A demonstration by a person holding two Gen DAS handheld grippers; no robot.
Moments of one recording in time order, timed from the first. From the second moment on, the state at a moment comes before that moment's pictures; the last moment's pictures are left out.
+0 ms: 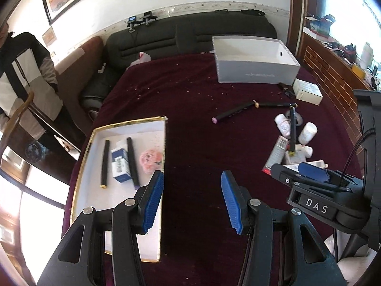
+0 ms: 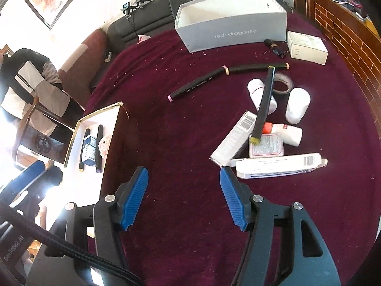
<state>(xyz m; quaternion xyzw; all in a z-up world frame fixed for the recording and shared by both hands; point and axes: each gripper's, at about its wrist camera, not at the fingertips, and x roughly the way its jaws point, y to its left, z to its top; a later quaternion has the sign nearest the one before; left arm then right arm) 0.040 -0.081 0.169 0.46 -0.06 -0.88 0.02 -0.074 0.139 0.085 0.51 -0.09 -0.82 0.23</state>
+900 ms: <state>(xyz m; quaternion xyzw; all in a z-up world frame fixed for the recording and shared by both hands) 0.010 -0.057 0.082 0.55 0.05 -0.83 -0.08 -0.103 0.250 0.054 0.53 -0.13 -0.83 0.10</state>
